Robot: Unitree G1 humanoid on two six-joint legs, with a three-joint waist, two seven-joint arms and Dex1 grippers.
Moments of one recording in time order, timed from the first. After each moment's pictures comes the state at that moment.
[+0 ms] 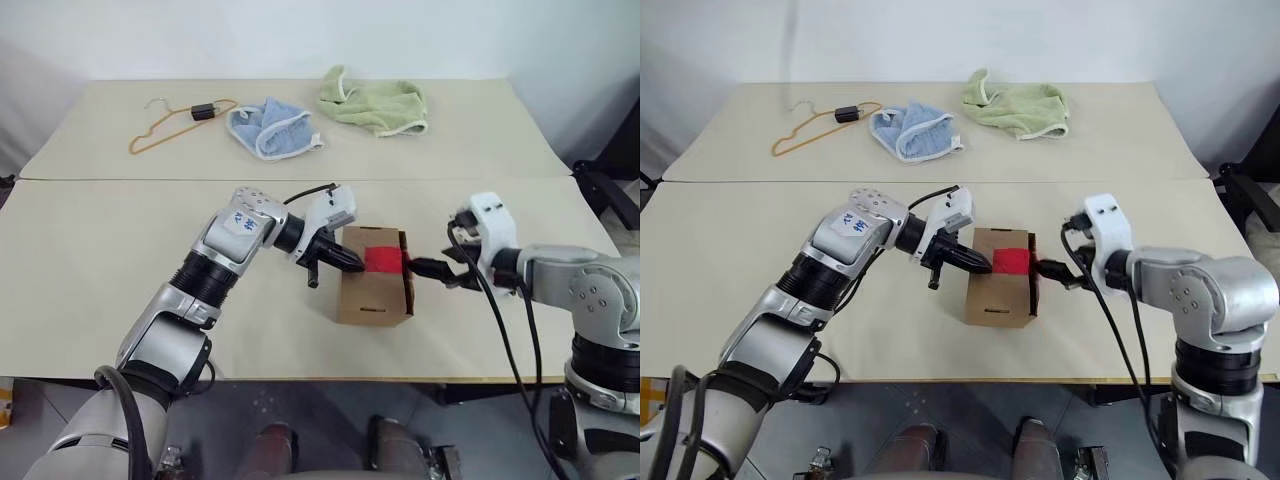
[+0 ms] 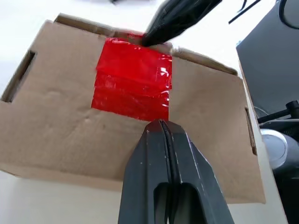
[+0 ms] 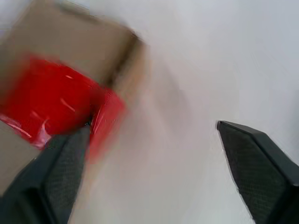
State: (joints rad) left arm -1.04 0.36 -0.39 0.35 -0.17 0.72 -1.22; right arm -0.57 -0.62 -0.21 -0.39 0.59 1.60 0.38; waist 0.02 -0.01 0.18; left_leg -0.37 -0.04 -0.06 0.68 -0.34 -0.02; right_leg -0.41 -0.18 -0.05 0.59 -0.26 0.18
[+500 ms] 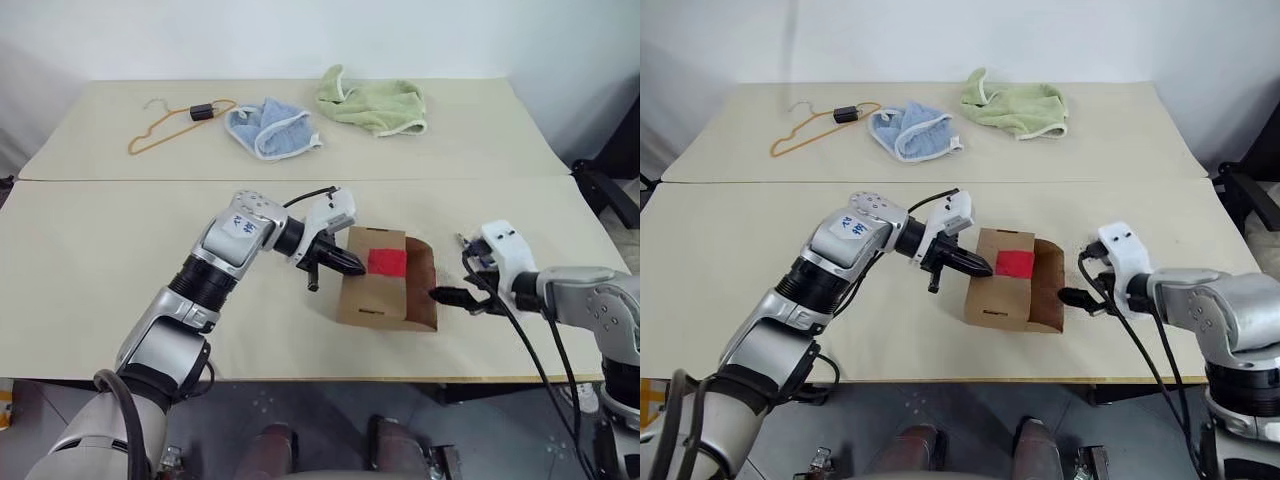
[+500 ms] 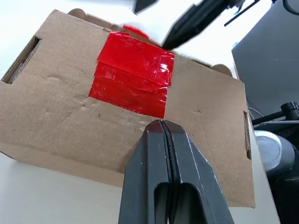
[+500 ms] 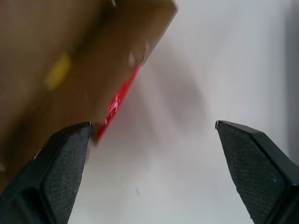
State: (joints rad) left arm -1.02 0.37 -0.38 0.31 -0.17 0.76 -1.21; right arm -0.41 -0.81 -0.14 -0.38 0.59 1.50 0.48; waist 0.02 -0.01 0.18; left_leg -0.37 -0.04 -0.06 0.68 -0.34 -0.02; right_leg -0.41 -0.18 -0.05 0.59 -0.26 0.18
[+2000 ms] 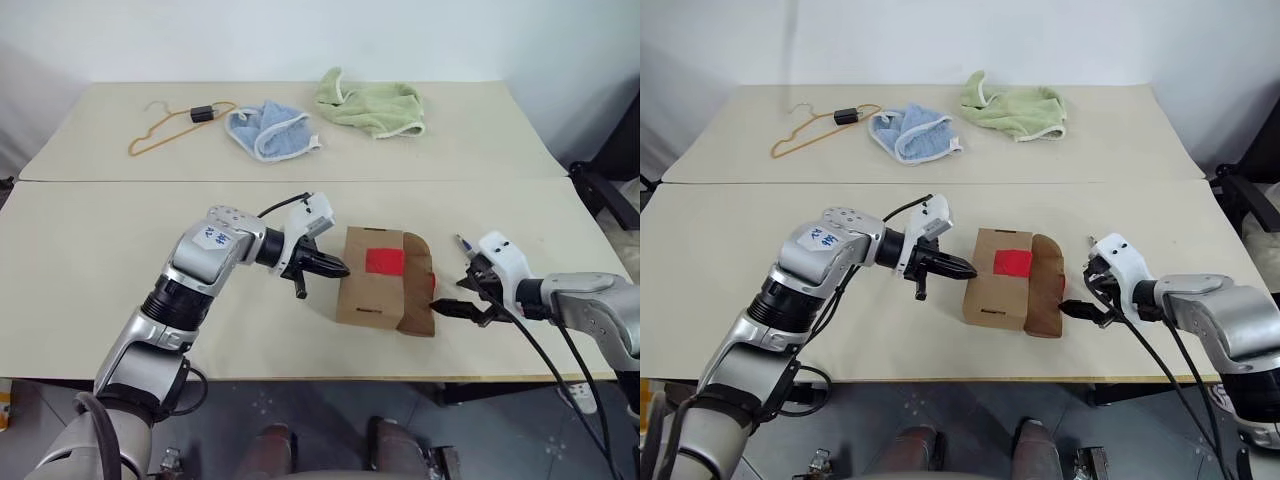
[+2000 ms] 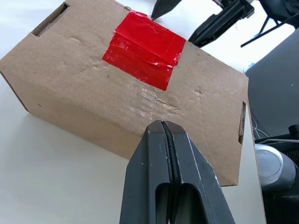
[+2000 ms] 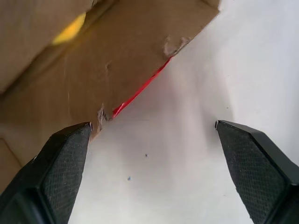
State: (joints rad) left arm -0.89 0.45 -0.31 0.09 -0.26 0.95 -1.08; right arm -0.41 -0.89 -0.04 -0.22 0.56 1.21 0.70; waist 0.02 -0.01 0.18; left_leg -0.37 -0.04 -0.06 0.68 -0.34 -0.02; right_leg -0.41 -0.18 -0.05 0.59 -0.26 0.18
